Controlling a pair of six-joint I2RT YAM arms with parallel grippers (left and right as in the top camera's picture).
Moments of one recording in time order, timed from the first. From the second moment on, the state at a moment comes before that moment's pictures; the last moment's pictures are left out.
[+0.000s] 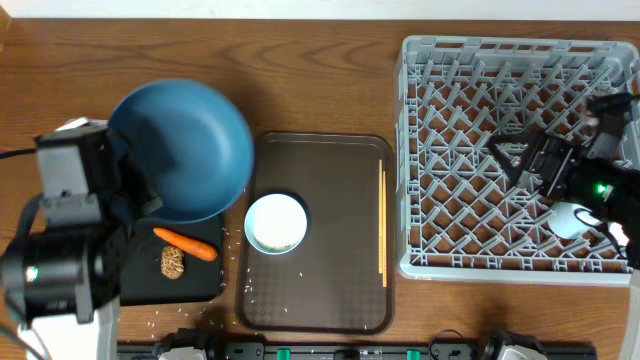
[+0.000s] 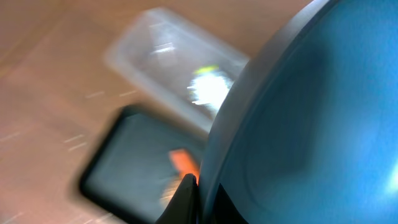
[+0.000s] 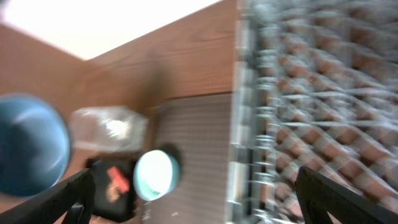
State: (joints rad) left arm 0.08 1.03 1.45 -1.27 -0.19 -0.35; right arm -0.26 1.13 1.47 -1.19 -0.74 0.17
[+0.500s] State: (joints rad) left arm -0.12 1.02 1.45 -1.14 0.14 -0.32; right arm 0.27 1.13 1.47 -0.93 -0.74 0.23
